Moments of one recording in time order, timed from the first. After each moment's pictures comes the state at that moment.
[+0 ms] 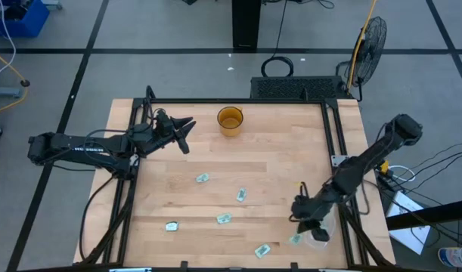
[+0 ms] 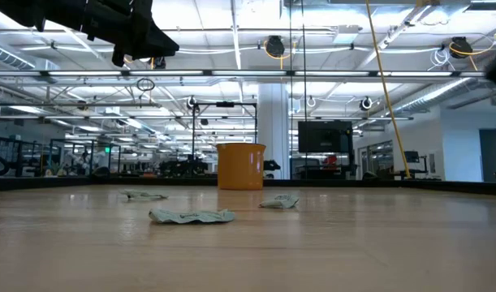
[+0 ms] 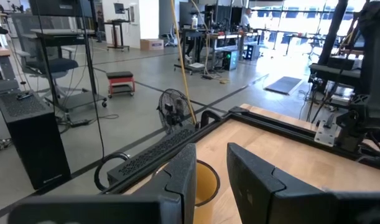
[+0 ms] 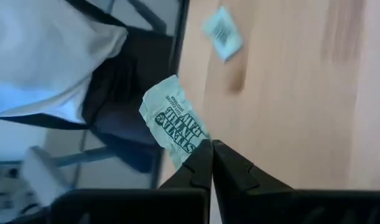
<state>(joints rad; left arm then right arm) 0.10 0.86 0.51 0.29 -0.50 -0.12 0.70 1.19 0.65 -0.27 -0.21 0.79</state>
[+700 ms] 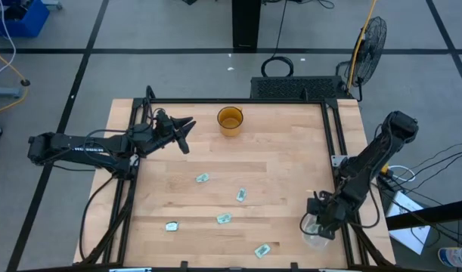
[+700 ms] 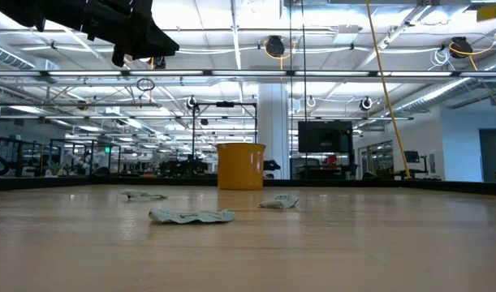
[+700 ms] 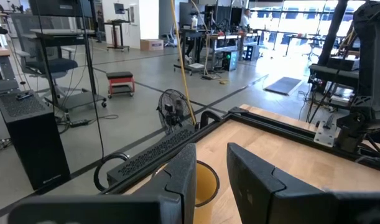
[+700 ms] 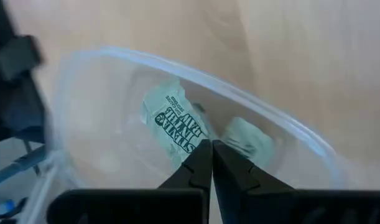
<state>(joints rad) 0.10 0.86 0.51 0.29 -0.50 -0.11 0.92 1.20 0.53 -0.52 -0.08 1.25</state>
